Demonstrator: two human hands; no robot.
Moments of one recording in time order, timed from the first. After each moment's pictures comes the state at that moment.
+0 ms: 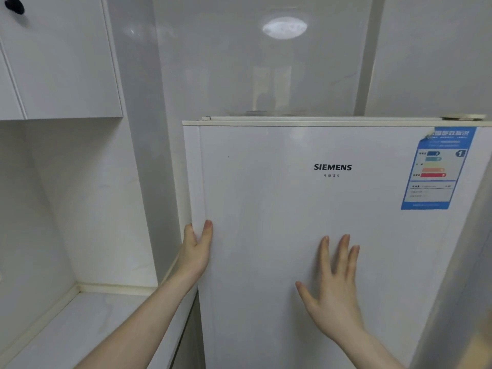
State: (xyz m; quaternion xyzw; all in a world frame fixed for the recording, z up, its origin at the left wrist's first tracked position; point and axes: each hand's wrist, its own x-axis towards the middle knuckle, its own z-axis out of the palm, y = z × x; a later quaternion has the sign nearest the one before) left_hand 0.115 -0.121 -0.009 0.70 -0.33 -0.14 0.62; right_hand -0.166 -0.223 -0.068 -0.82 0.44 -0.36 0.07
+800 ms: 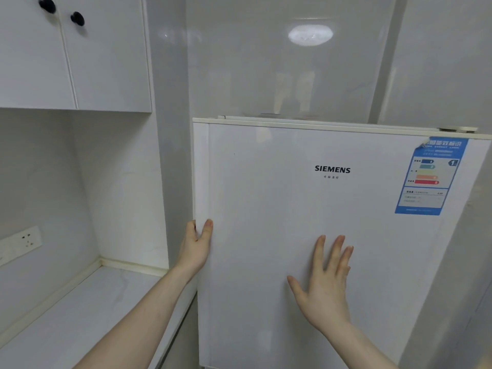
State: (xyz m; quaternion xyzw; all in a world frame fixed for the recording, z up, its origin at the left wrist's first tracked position) left_hand 0.078 -0.080 -0.011 0.71 -0.29 -0.11 0.63; right_hand -0.179 -0.207 -0.067 -0.84 0.43 -0.32 0.08
